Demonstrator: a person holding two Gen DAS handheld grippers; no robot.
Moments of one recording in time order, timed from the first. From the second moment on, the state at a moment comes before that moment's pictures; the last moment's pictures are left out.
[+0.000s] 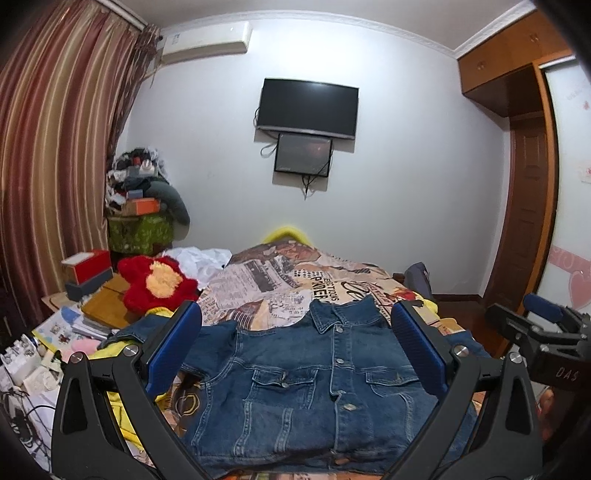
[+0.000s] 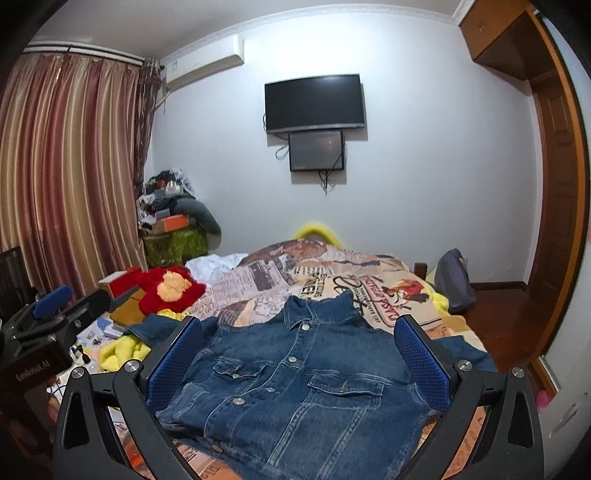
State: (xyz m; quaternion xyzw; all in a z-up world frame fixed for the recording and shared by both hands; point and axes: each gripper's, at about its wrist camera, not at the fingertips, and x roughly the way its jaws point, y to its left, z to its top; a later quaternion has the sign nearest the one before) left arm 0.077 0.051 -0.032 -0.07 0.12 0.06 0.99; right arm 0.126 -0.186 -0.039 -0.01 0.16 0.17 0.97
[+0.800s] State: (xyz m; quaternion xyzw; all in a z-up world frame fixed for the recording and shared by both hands) left arm 0.247 0.260 -0.174 -0.12 0.31 0.23 0.92; right arm 0.360 -0.083 -0.142 -0.10 0.34 0.20 0.91
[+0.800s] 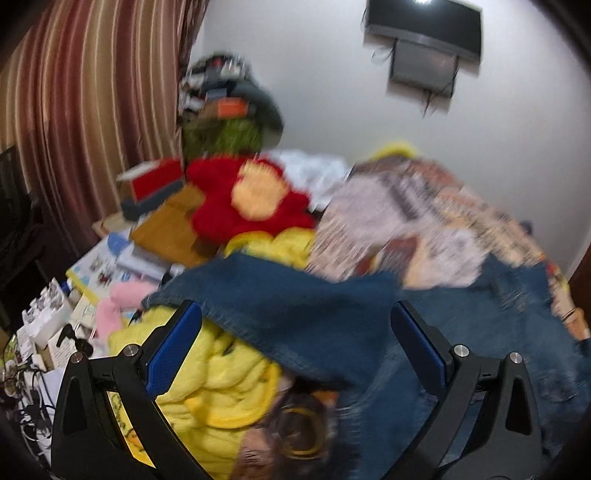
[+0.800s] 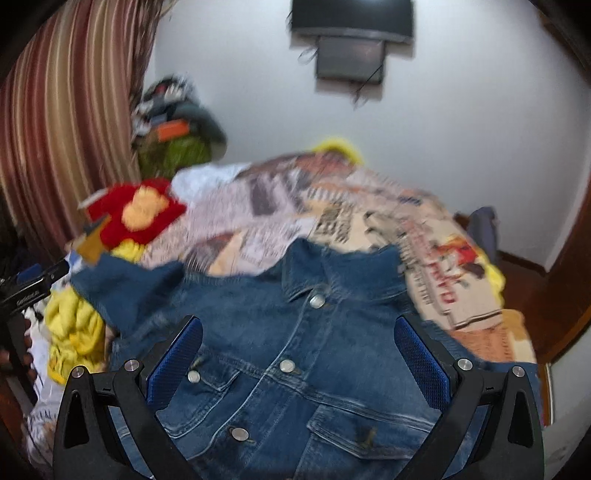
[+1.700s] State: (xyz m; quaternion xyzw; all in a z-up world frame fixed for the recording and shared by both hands) left arm 0.290 0.353 -0.236 -0.30 0.40 0.20 0.85; right arm 0.443 -0.054 -0.258 -0.05 0.56 0.28 0.78
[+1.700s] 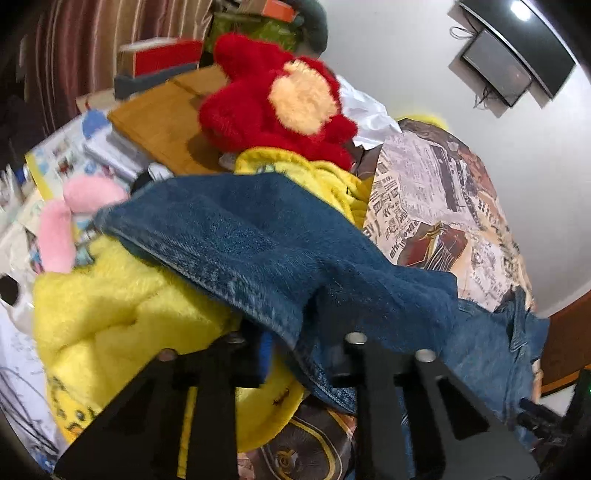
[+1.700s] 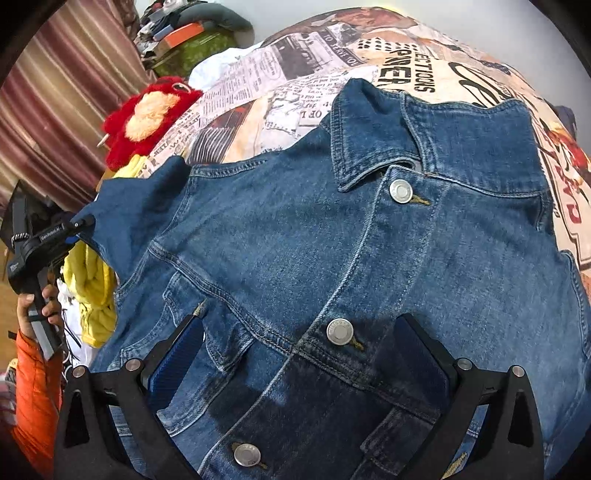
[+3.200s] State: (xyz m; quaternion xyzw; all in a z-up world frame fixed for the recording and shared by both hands) left arm 0.312 0.128 -0.196 -0.10 0.47 -0.01 0.87; right arm 0.420 -0.125 -0.206 -0.03 0.55 0.23 0.80
